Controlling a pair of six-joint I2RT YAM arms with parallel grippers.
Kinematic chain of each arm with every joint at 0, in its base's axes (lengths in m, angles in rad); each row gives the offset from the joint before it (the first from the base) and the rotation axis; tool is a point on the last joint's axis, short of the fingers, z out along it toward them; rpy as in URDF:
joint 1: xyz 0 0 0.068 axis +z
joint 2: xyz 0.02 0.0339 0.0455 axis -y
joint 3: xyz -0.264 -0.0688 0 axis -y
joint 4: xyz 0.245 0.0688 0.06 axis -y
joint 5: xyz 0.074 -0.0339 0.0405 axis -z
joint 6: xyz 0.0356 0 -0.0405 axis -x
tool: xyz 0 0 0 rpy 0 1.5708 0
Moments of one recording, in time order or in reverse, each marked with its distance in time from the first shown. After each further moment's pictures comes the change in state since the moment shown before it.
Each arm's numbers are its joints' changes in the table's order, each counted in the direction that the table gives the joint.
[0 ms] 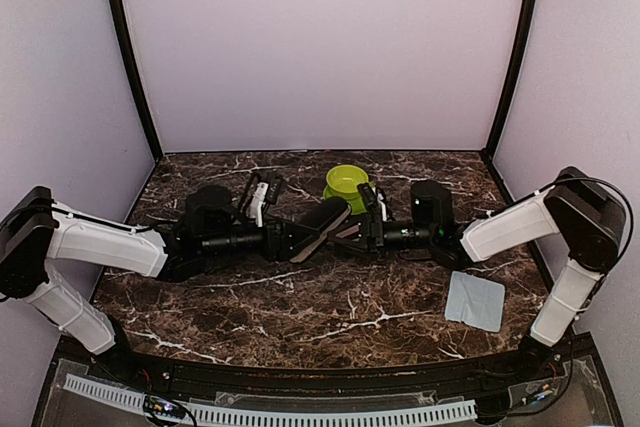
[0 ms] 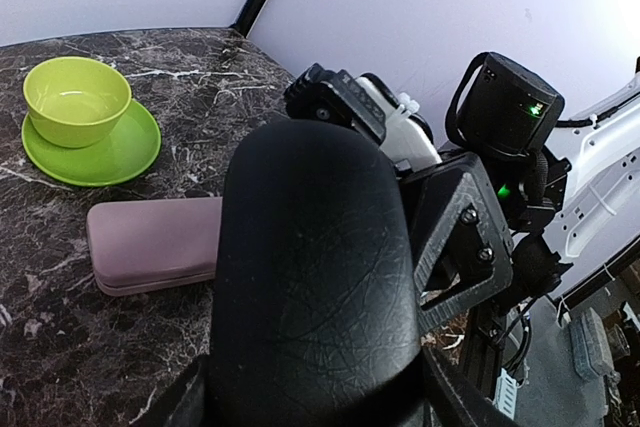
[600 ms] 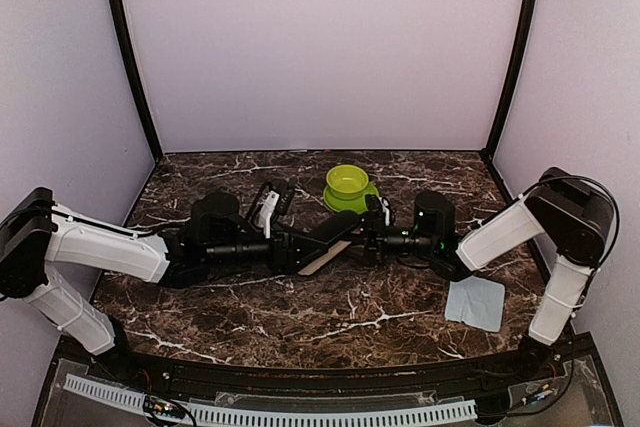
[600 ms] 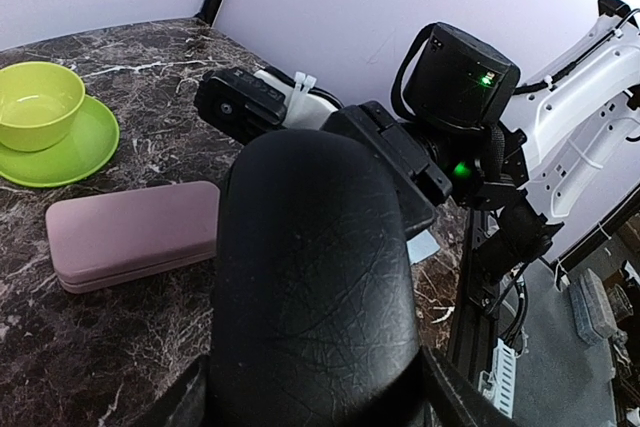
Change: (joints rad) left arm -0.071 0.000 0.004 -0.020 -0.001 -0.085; right arm 0.000 -0.074 -0.063 0.239 0.079 -0.388
